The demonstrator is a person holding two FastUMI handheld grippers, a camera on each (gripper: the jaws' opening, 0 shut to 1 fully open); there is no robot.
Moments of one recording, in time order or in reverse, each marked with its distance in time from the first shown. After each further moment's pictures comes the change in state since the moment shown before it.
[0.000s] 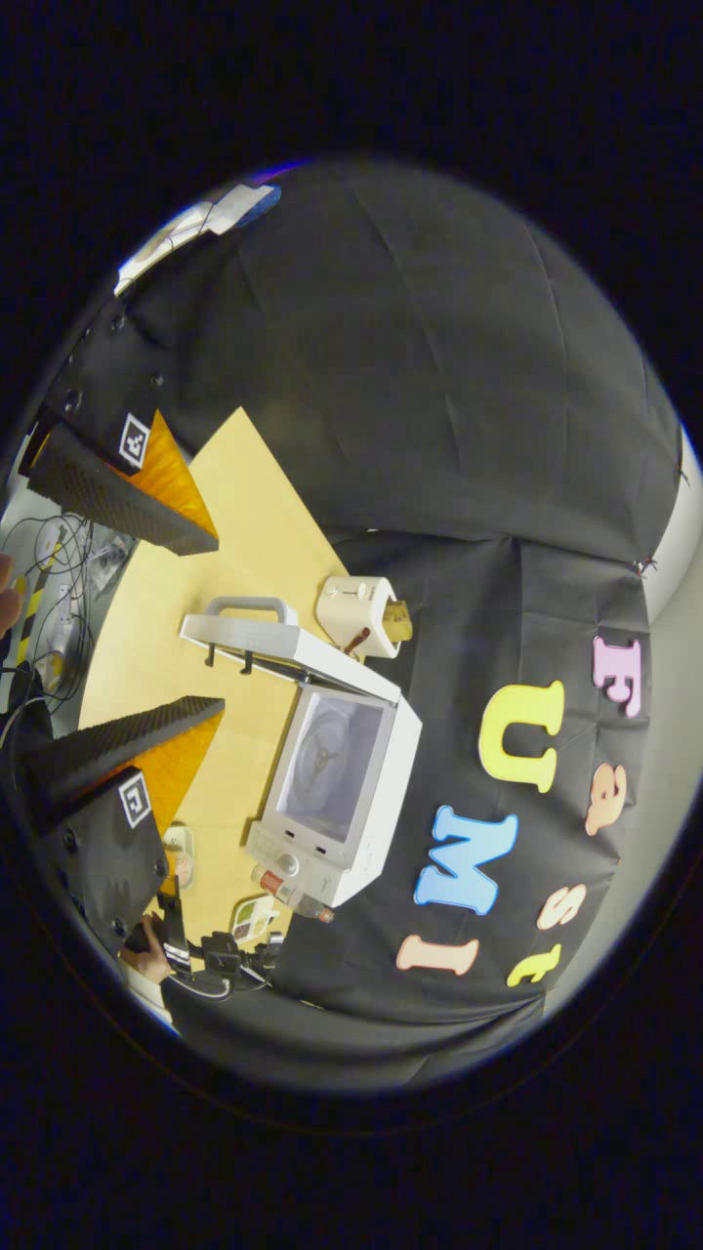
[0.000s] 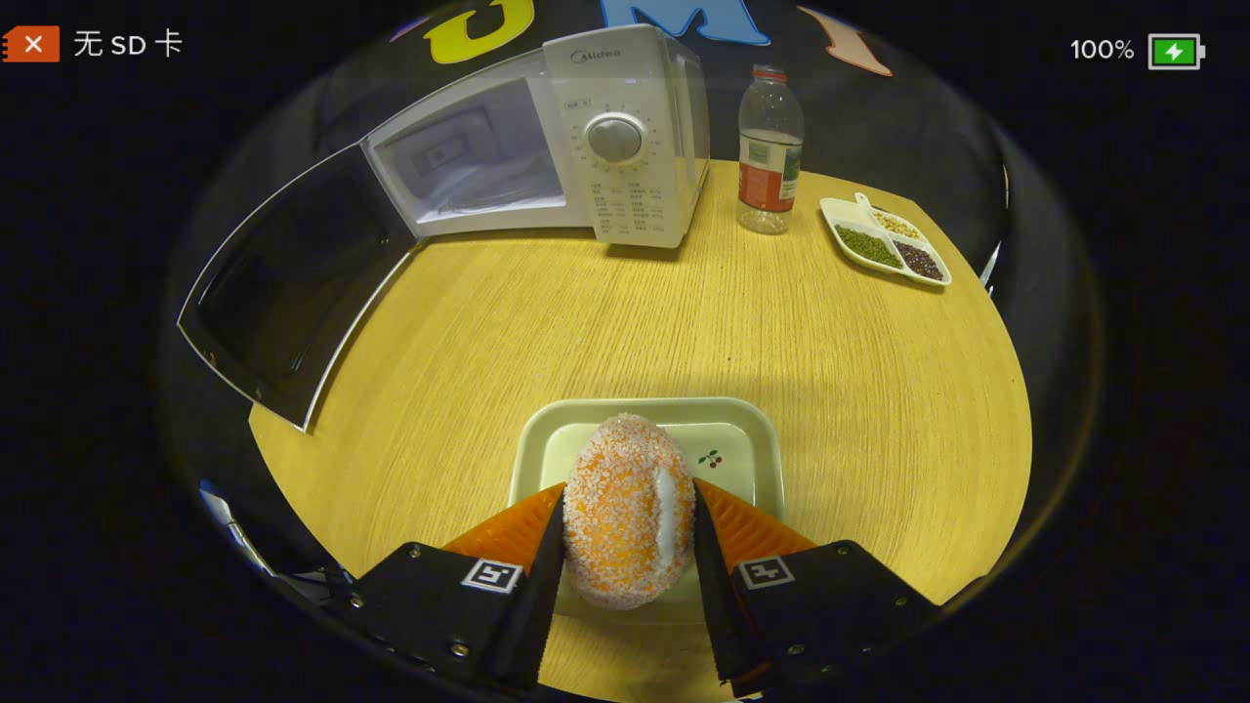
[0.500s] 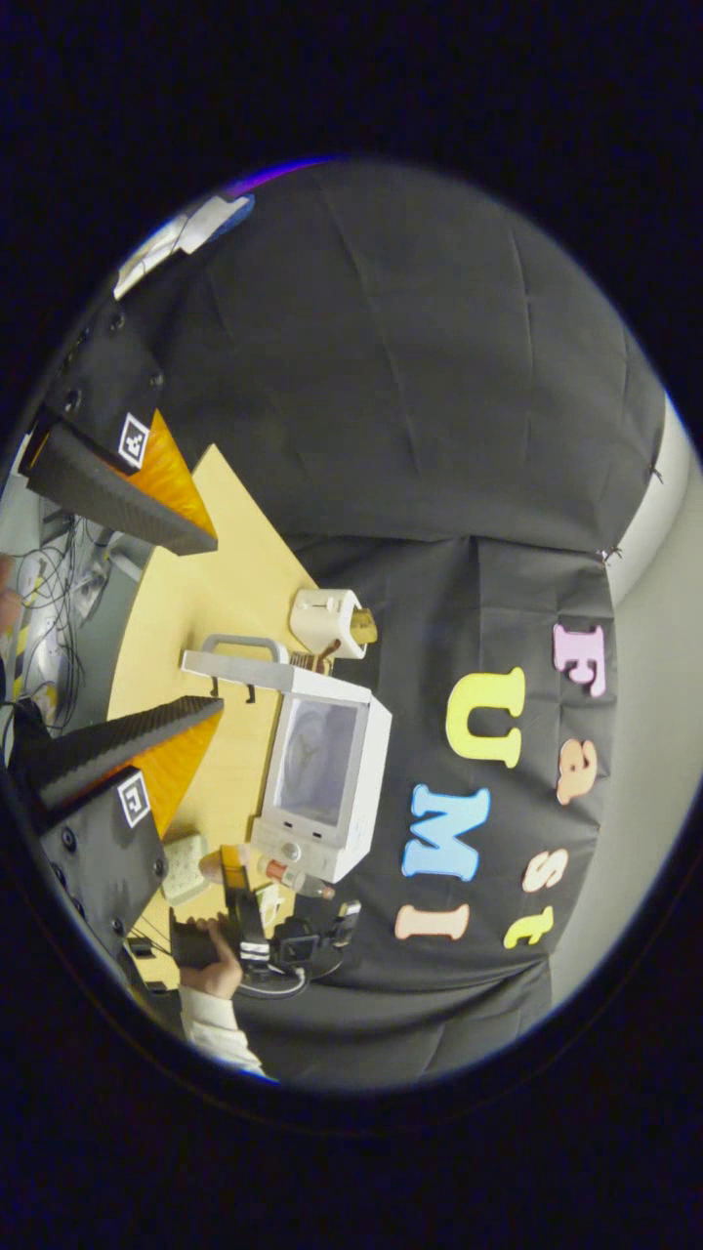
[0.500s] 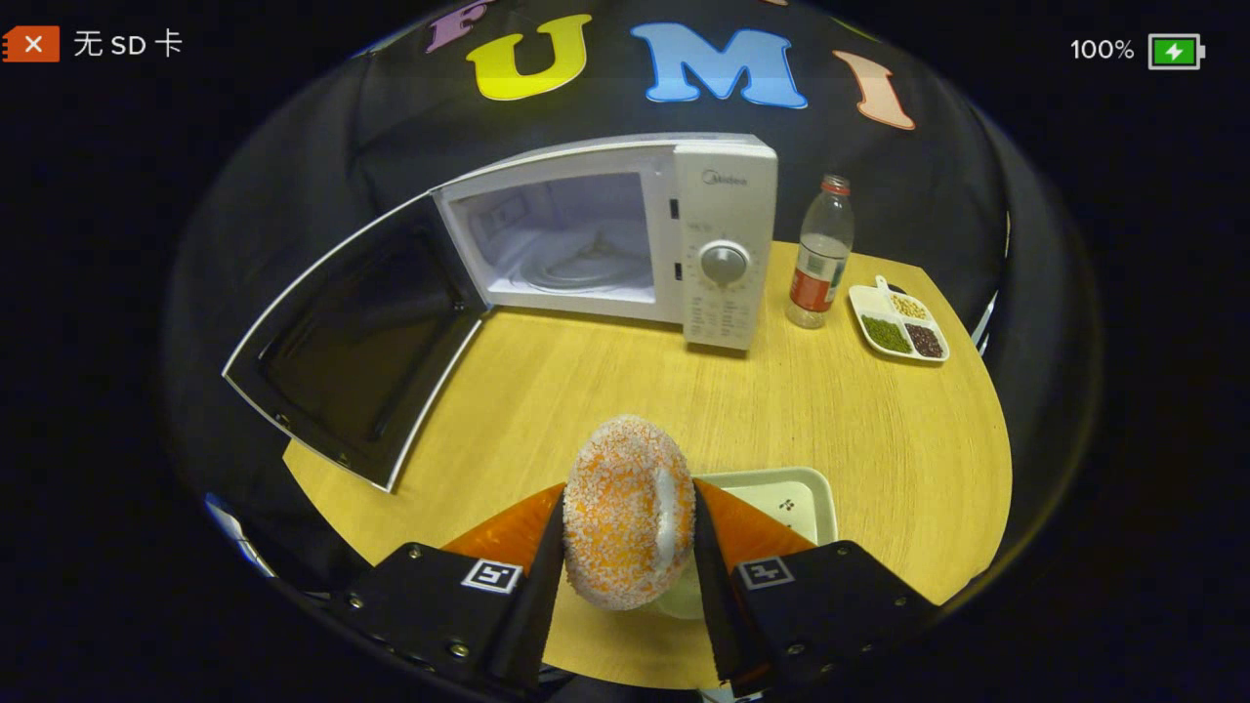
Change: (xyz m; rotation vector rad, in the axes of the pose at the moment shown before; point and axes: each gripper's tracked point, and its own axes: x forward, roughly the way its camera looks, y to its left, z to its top) left arm -0.062 0.051 0.003 0.092 -0.118 -0.062; right arm -0.054 0.109 0.072 -0.026 -0.176 0.043
